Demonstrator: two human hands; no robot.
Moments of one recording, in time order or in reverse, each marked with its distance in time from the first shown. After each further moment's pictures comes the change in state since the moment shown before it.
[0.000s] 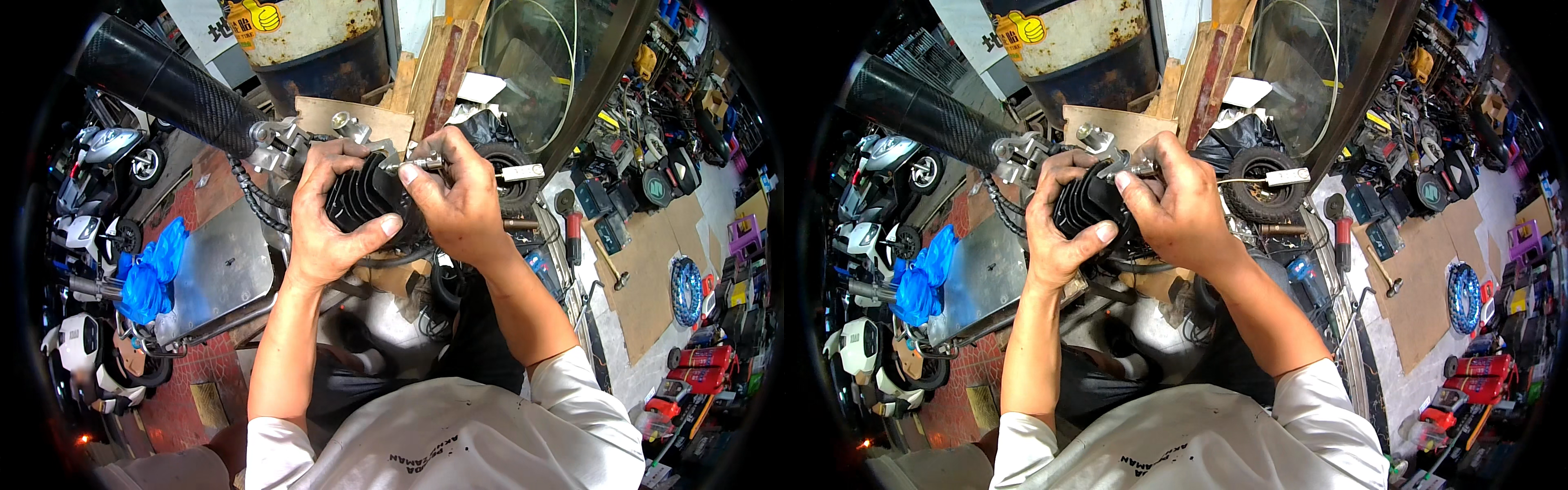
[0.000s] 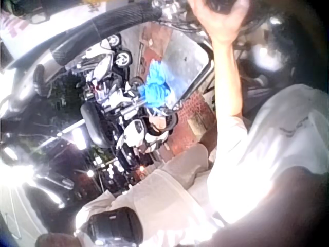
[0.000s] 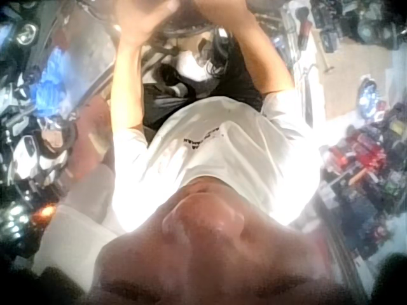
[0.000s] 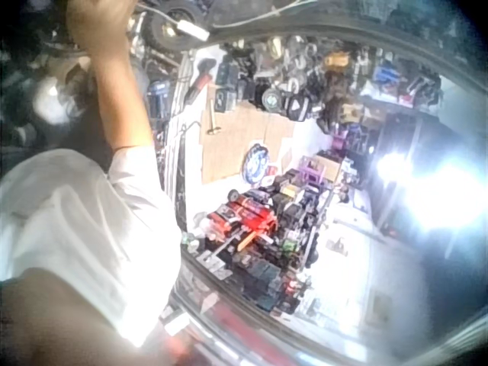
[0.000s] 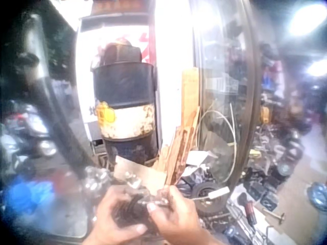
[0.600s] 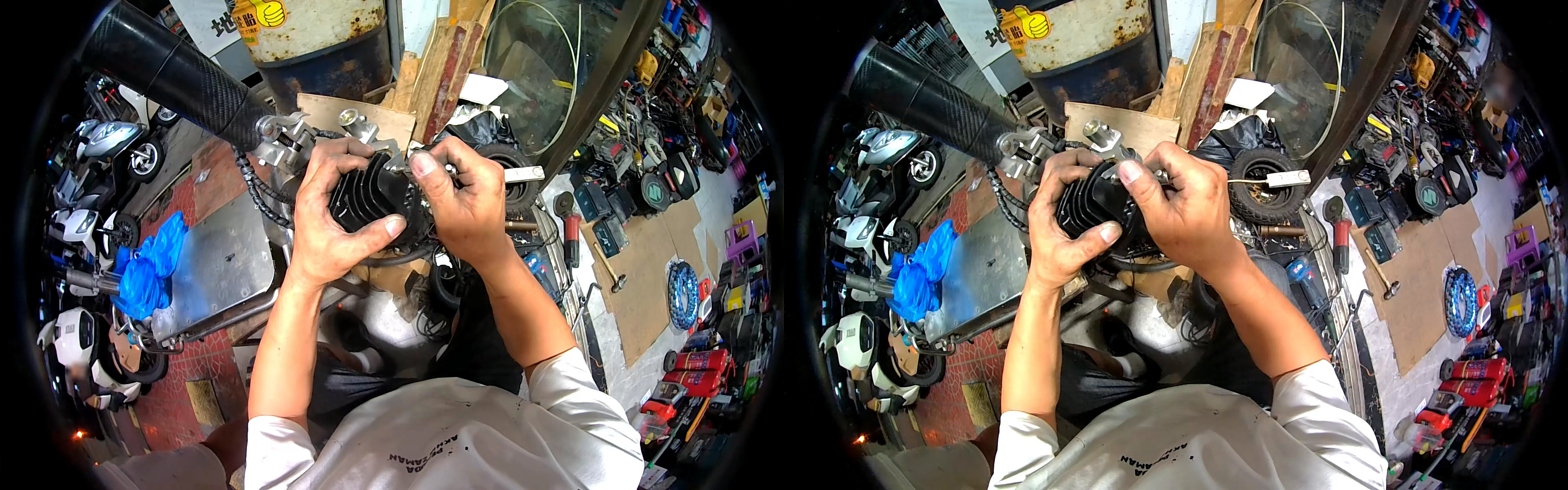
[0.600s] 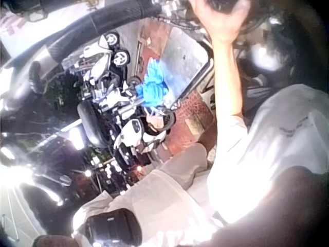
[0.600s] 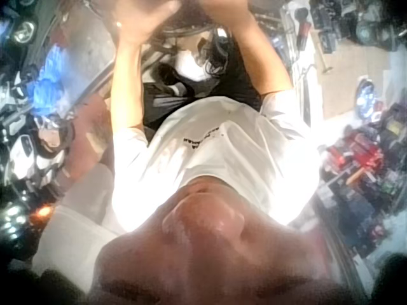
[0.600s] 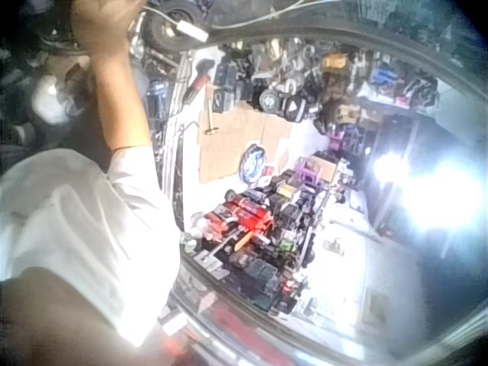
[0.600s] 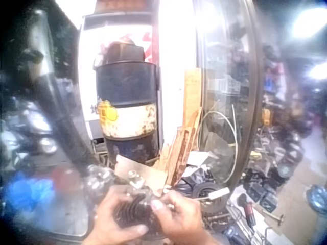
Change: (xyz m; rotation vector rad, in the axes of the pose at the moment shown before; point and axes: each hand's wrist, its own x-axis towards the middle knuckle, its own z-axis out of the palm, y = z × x) left_hand -0.002 -0.003 -0.003 -0.001 0.005 0.024; right_hand 0.001 0.008 0.002 -0.088 0.065 -0.127
